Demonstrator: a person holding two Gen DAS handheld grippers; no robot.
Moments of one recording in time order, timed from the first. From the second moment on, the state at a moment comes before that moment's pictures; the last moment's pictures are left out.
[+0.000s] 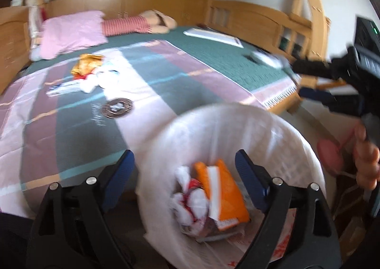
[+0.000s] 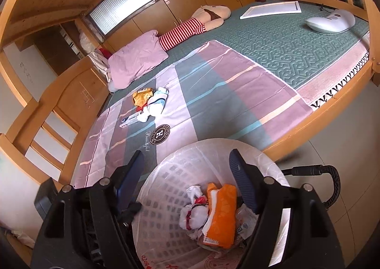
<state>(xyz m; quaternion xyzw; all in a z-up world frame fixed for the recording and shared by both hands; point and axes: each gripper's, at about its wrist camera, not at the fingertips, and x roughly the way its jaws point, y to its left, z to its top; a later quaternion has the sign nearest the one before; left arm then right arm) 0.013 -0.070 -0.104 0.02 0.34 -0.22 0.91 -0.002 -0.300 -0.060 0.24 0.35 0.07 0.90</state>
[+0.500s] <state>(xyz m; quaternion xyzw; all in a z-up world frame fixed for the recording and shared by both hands) 0.024 -0.031 -0.097 -0.02 0.33 -0.12 0.94 0.004 -0.263 -0.057 0.16 0.35 0.07 0.92</state>
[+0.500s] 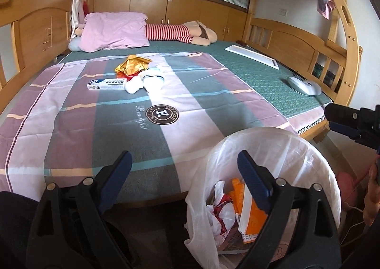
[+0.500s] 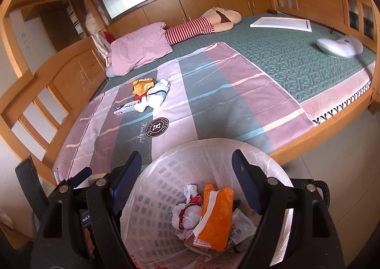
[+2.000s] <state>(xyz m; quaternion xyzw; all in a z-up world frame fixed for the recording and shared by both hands) 0.041 0.008 -0.105 -0.06 0.32 -0.05 0.94 0.035 -0.225 -0.058 0.12 0.37 0.09 0.92</state>
